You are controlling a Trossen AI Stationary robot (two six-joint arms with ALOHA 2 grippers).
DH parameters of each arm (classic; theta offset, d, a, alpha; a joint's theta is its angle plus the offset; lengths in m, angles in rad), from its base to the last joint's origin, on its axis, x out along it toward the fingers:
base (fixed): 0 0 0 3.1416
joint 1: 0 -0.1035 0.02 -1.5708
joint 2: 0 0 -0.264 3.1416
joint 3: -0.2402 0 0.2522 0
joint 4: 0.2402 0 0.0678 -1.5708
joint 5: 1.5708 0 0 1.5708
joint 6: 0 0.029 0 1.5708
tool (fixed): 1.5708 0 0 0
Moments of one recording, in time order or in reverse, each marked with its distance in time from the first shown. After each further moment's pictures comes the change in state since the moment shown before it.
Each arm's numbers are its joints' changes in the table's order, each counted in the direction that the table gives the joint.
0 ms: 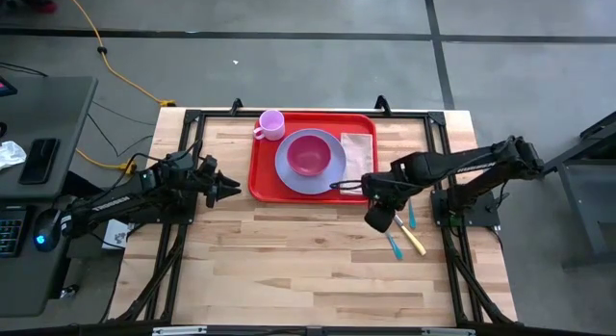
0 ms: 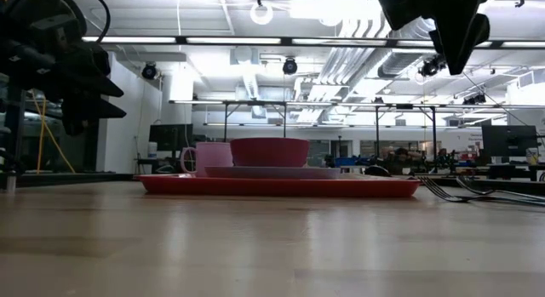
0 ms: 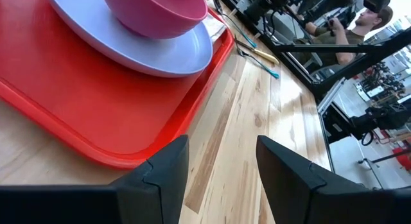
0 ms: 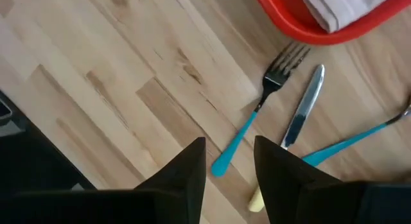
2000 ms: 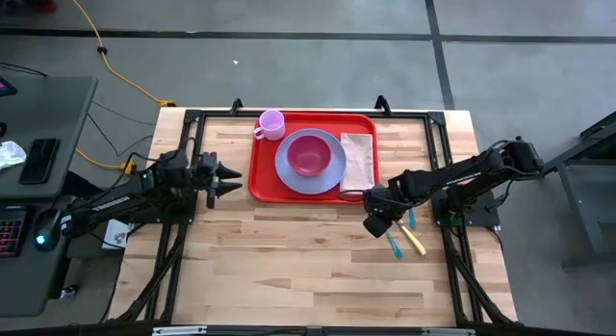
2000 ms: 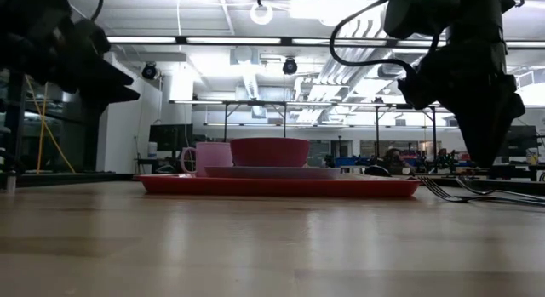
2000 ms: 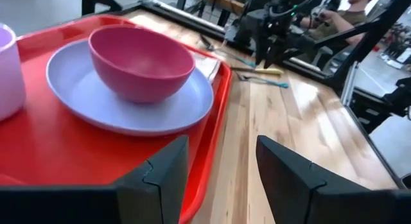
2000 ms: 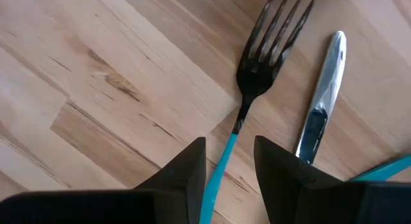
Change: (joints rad) left arm 0.000 0.000 0.000 -0.130 -0.055 0.314; right arm -0.003 -0.001 0.444 -0.410 0.003 0.167
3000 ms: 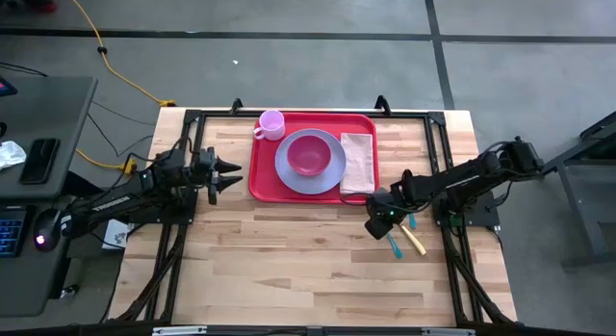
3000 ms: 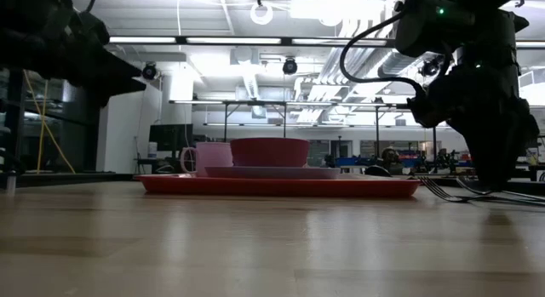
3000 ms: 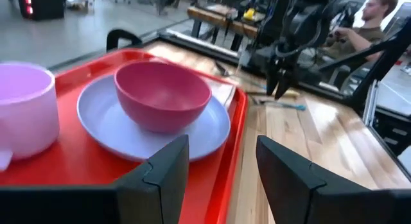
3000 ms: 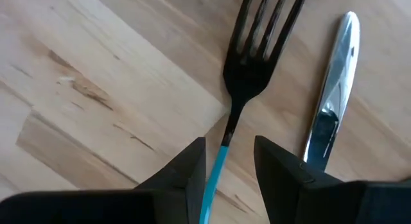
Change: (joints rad) left arm 0.000 0.000 0.000 -0.083 -0.084 0.033; right arm -0.020 -0.006 0.116 -0.139 0.014 0.059
